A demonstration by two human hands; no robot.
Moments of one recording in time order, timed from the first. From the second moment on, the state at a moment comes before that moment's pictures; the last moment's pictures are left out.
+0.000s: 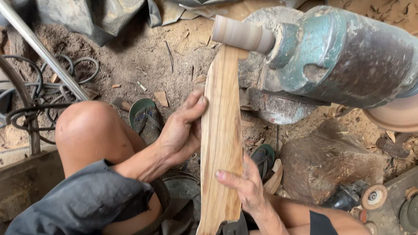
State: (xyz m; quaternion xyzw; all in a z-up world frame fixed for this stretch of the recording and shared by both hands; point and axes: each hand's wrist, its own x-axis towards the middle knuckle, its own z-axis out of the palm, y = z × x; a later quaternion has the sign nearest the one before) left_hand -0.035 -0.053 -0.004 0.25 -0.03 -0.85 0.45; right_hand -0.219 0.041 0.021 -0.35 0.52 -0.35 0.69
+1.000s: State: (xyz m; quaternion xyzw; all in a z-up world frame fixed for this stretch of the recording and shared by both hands) left_hand -0.071 -0.175 -0.053 0.16 0.05 -0.81 0.57; right_hand -0.234 -0.083 -0.006 -0.31 0.55 -0.43 0.65
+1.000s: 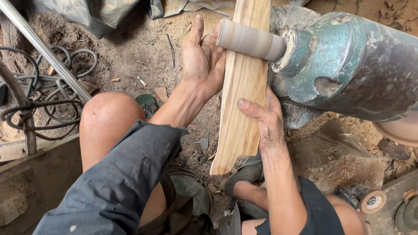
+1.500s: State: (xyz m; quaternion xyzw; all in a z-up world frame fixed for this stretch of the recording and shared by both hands) left_hand -0.048 -0.074 -0.027 0.07 0.08 -0.85 0.51; right_hand -0.229 0.013 0.005 -0.31 0.55 -0.38 0.68
